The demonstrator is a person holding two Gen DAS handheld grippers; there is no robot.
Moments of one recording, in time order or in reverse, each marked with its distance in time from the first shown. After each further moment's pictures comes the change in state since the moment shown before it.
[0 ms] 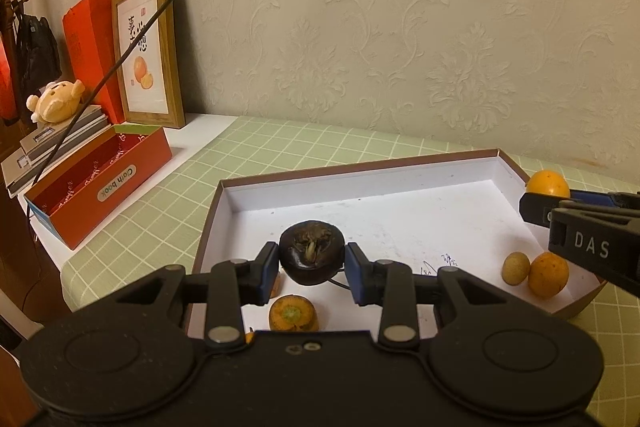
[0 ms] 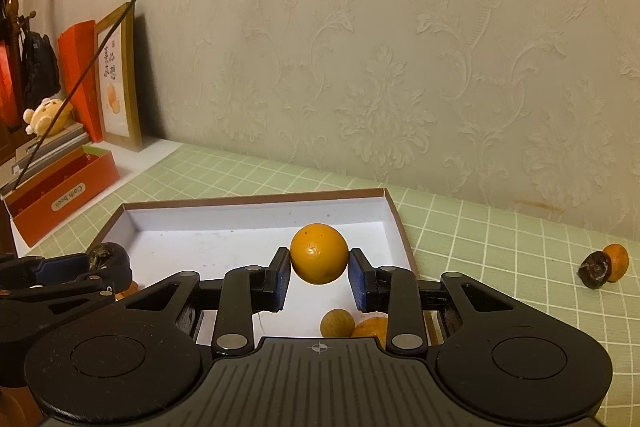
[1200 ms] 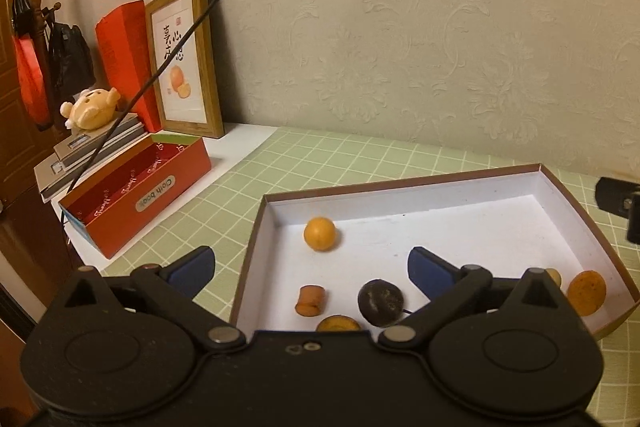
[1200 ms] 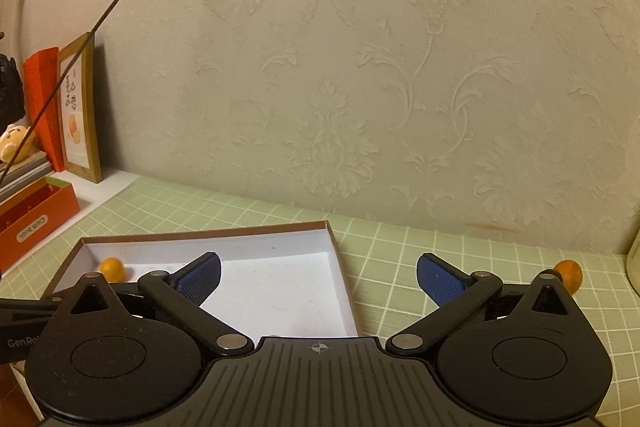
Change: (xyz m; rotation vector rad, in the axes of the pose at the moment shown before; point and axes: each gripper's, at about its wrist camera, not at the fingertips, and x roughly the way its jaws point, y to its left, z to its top) left arm 0.002 0.008 0.011 -0.011 -0.022 0.120; right arm -0.015 -0.023 0.011 0.031 -0.085 -0.122
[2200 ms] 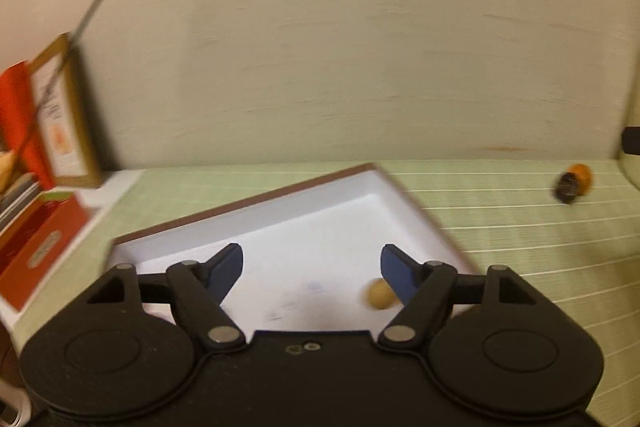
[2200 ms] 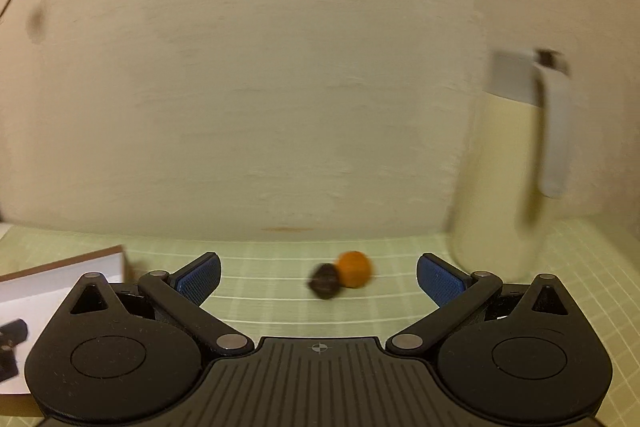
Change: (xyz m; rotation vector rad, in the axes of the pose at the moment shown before) left arm -0.033 -0.111 -0.005 0.195 -0.075 -0.296; right arm -0.075 -0.144 -0.013 0.177 -0.051 -0.357
